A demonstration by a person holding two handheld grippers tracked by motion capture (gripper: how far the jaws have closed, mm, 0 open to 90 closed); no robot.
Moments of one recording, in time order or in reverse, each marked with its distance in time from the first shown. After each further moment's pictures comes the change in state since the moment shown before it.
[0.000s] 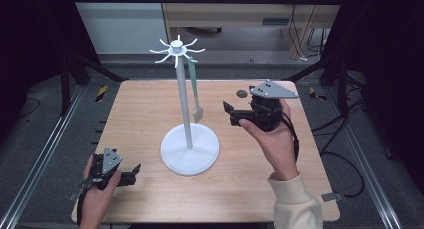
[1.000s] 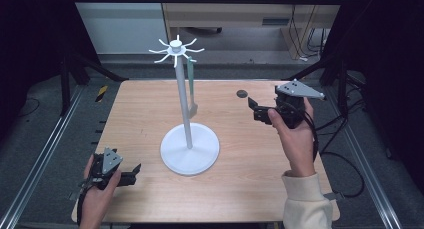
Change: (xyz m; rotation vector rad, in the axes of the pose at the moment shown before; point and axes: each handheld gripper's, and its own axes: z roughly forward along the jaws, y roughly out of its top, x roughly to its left) left arm 0.000 0.000 0.000 -0.004 -0.004 0.002; right arm -0.050 -0.019 -0.017 0.015 -0.127 0.069
